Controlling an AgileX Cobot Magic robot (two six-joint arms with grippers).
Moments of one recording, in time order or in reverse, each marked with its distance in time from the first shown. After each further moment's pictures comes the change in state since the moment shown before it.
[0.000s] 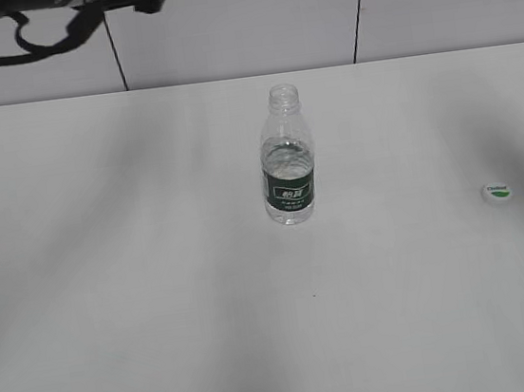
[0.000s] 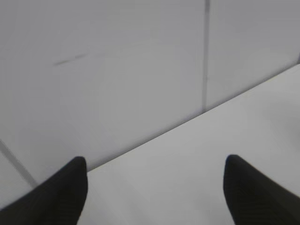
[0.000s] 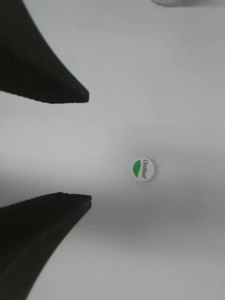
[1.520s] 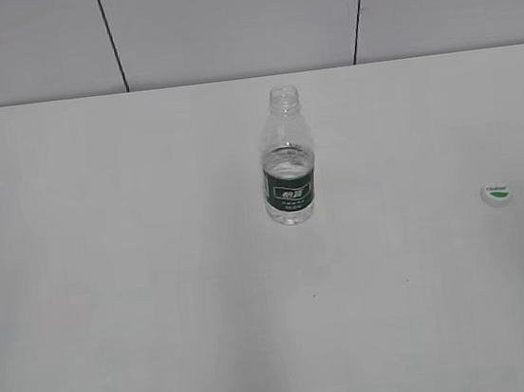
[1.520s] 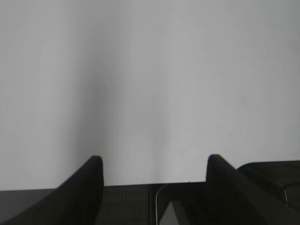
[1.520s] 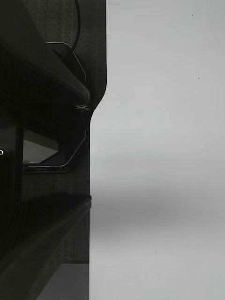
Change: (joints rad) left arm 0.390 -0.916 0.428 -0.992 1.327 0.823; right arm 0.000 -0.781 0.440 -0.017 0.270 0.090
